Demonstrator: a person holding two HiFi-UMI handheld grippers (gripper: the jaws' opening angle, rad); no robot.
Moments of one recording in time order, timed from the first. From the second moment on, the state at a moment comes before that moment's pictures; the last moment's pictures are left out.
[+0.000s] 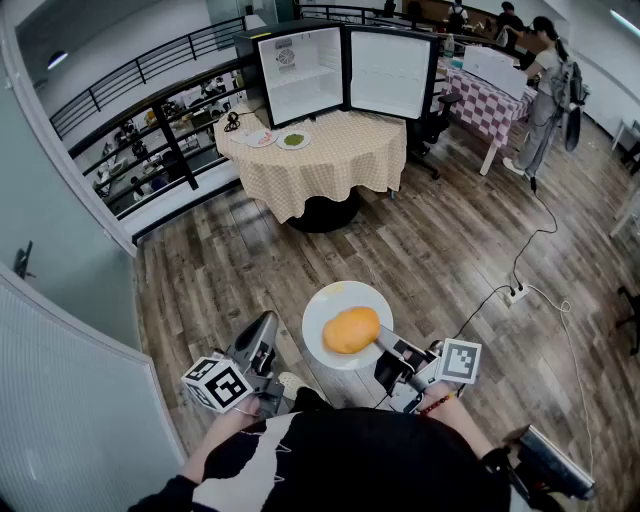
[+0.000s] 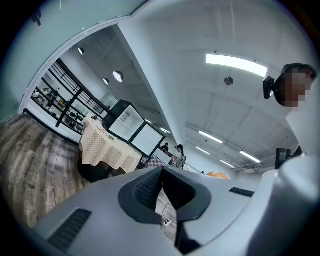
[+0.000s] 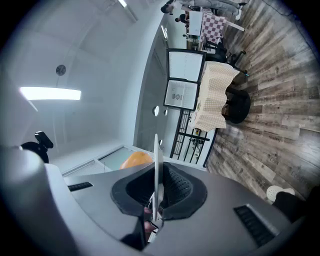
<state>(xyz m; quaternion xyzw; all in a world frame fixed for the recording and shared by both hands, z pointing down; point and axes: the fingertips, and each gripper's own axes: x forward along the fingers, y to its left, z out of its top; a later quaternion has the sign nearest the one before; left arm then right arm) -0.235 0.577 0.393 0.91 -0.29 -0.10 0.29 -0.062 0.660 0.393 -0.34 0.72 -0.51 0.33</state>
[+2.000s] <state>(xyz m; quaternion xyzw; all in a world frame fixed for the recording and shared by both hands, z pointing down) -0.083 0.312 0.330 0.98 -0.16 -0.07 0.10 0.060 0.420 0.400 -0.37 0.65 -0.53 0.40</state>
